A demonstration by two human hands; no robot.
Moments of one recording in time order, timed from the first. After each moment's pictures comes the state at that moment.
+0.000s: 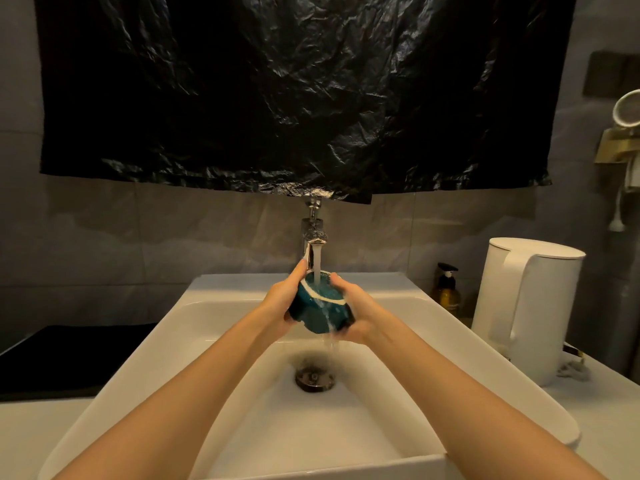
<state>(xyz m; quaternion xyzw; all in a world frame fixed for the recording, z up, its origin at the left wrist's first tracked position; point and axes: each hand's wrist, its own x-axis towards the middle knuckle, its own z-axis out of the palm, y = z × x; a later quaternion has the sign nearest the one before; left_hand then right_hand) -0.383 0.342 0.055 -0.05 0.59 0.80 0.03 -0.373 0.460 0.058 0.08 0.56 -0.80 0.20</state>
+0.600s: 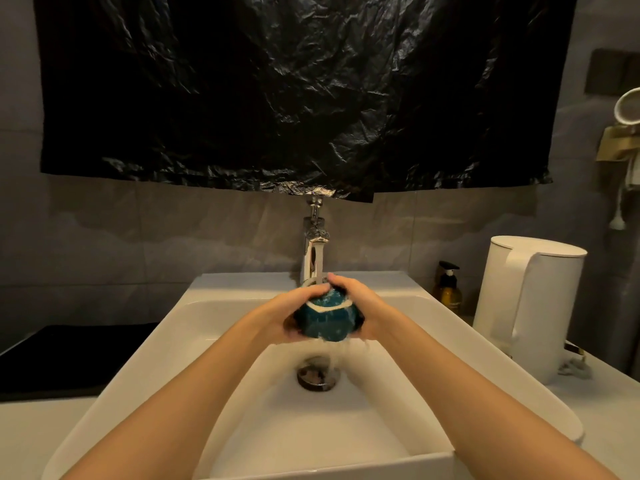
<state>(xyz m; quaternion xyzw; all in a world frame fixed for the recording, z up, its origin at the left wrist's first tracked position) -0.372 0.336 0.054 -0.07 0.65 0.74 0.17 -0.385 0.471 0.054 0.07 0.66 -0.73 0.15</state>
